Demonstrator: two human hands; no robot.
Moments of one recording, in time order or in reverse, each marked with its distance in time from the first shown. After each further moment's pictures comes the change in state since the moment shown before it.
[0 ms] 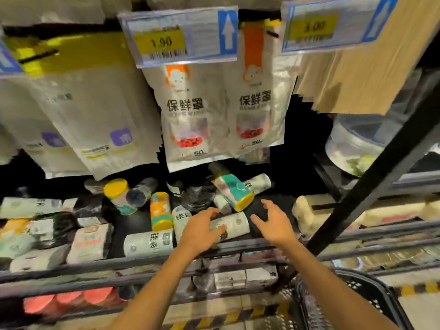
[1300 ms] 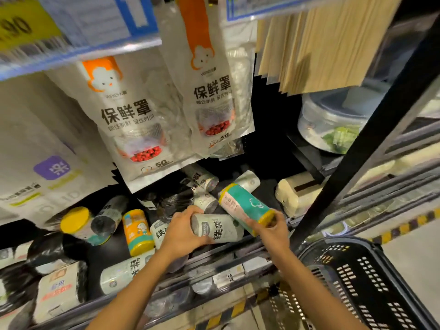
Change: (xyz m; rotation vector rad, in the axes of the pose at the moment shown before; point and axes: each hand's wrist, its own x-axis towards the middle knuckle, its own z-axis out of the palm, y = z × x) left_hand 0.055 -0.028 0.005 -0.016 -0.094 0.044; right_hand 0.009 0.057 0.048 0.834 0.378 0.358
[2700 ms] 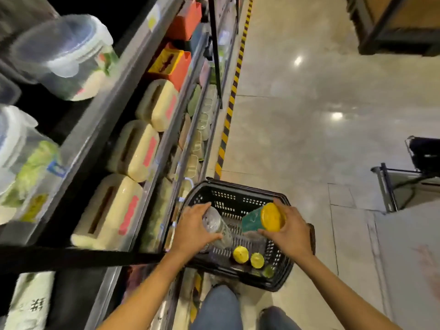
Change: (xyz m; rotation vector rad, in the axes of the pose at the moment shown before) left_hand -0.025 0.303 0.308 0.320 -0.680 0.800; right_hand -0.139 0.115 -0.359 -0.345 0.796 0.335
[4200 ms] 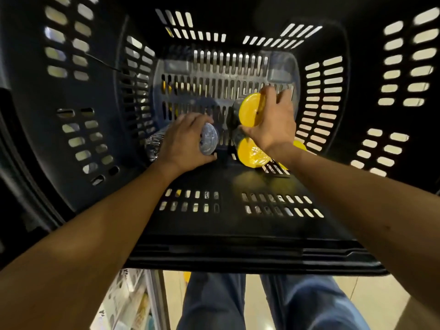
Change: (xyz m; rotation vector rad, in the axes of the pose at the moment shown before) left_hand 0.173 -0.315 0.392 0.228 -0.543 0.128; right_hand 0.187 0.277 0.409 -0.301 -0.161 0.263
